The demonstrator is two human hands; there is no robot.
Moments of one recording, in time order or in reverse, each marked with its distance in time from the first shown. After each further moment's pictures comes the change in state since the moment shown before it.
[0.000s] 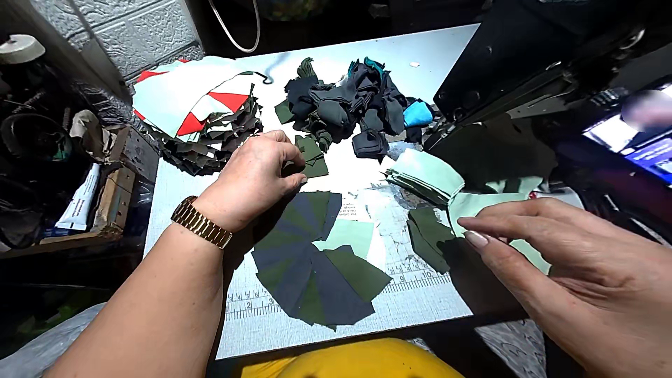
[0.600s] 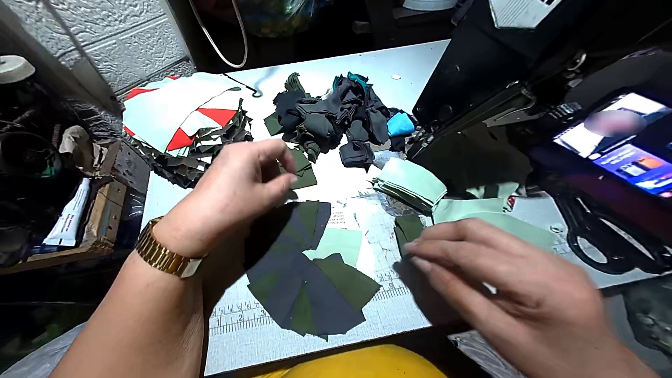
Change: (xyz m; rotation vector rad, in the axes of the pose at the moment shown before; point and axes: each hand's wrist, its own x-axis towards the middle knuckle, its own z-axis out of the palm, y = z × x) left_hand -0.011 0.021 -0.027 -0.212 0.014 -0.014; right_hand 0.003 -0.017 0.015 0.079 -0.101 -0.113
